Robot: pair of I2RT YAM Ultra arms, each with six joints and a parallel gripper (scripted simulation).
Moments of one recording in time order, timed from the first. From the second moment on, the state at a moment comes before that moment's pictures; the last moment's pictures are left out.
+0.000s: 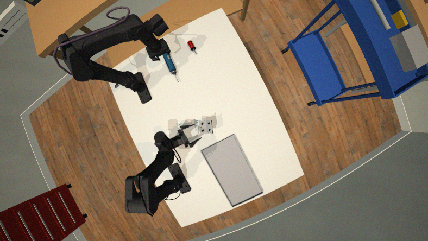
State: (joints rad) left arm 0.26 1.48 1.00 -1.10 0.01 -1.32; right arm 1.26 1.86 0.39 0.78 1.17 0.66
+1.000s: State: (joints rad) left arm 0.26 1.48 1.00 -1.10 0.01 -1.32; right arm 1.26 1.88 0.39 0.82 1.17 0.65
